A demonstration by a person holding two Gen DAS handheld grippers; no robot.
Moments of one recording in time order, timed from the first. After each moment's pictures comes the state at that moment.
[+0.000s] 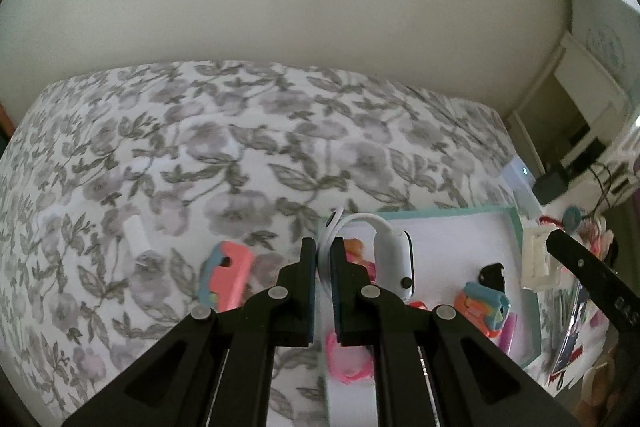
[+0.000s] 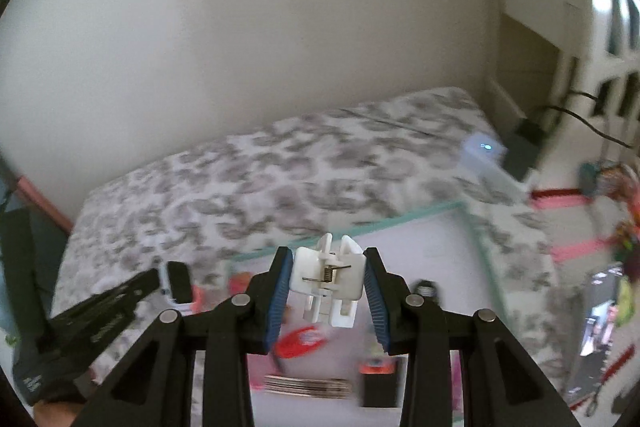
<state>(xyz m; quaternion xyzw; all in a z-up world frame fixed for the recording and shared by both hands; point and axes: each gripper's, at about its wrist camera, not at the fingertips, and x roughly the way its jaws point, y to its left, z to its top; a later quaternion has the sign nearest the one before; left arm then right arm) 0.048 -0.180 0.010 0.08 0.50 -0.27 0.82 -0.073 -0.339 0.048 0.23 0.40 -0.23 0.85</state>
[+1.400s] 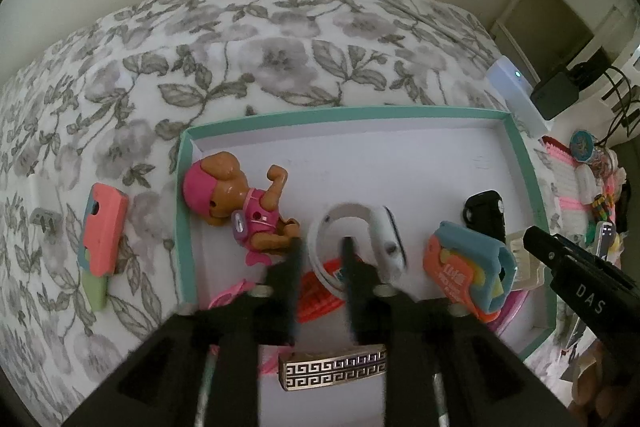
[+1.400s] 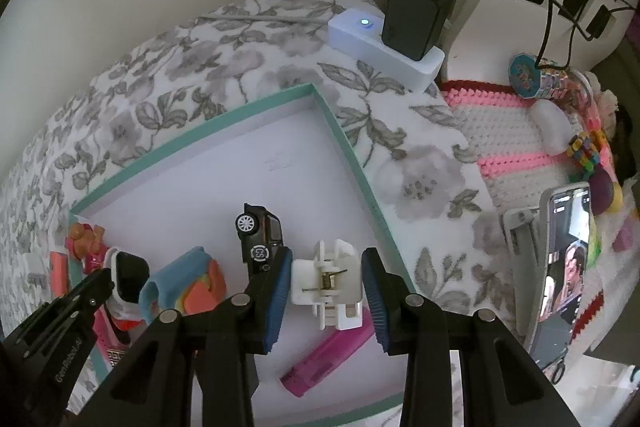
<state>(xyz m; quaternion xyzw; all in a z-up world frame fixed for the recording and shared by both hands) 0.004 -0.256 -0.069 0.14 0.57 -0.29 0.76 -0.113 -0.407 -0.052 0.24 0.53 -0.33 0.74</state>
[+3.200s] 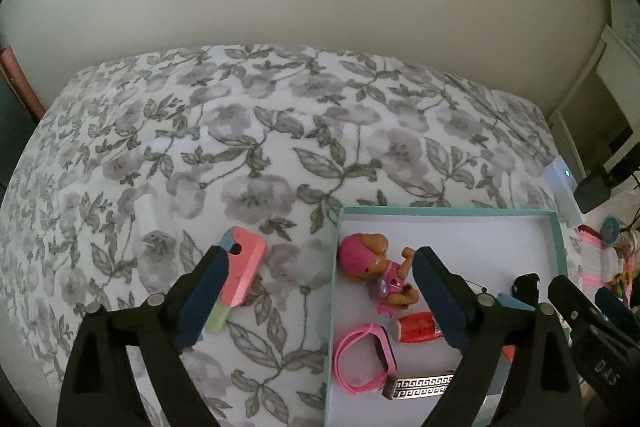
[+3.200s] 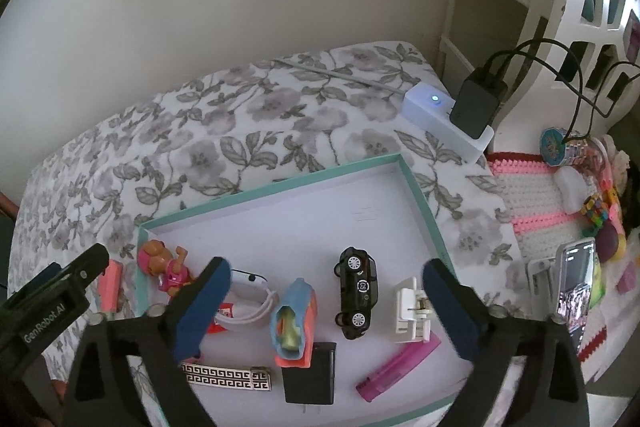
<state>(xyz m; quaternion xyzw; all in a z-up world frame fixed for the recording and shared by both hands) 0.049 -0.189 -0.014 0.09 0.50 -0.19 0.84 -0.075 -0.363 -0.002 0.20 0.47 -0.29 0.81</state>
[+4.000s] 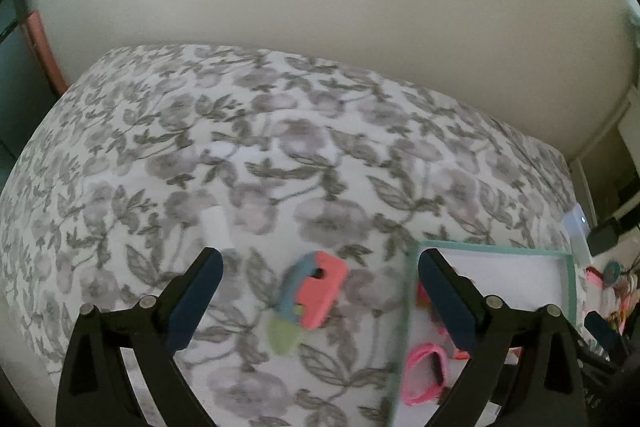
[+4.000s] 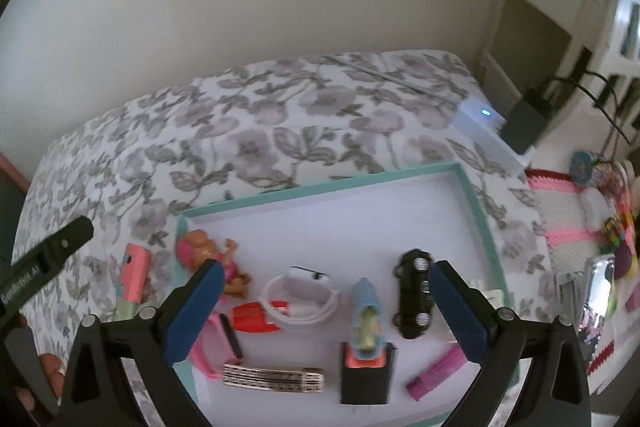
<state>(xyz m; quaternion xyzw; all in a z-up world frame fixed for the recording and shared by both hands) 0.094 -0.114 -0.002 0.04 0.50 -0.15 0.85 -0.042 -0.320 -0.003 0.18 0.48 -0.24 0.82</state>
